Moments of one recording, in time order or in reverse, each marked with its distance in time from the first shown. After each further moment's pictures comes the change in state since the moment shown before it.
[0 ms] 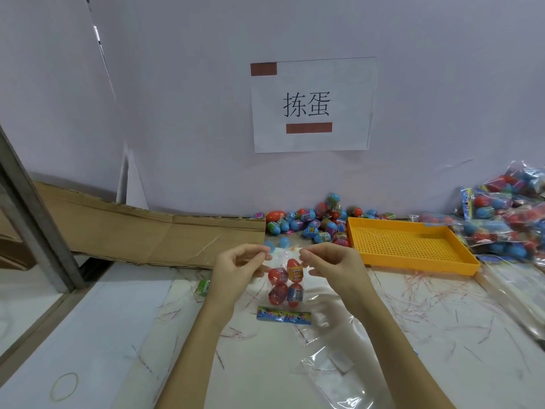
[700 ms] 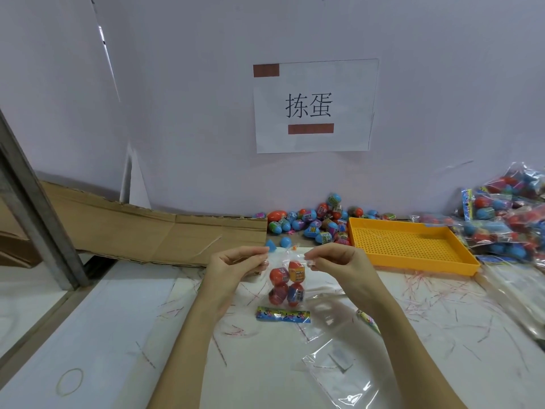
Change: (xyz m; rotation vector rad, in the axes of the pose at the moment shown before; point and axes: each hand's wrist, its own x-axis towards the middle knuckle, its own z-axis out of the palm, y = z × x) left_hand 0.002 -0.001 -0.017 -0.170 -0.075 -0.055; right_hand -0.004 -0.005 -0.019 0.040 -0.136 -0.006
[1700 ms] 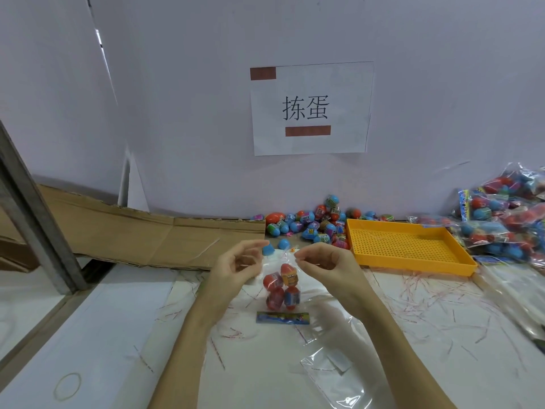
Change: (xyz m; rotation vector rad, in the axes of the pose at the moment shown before) left_hand -0.005 0.002 -0.003 0.268 -0.146 0.156; right_hand 0.000 -0.003 0.017 -0.076 -0.005 -0.048
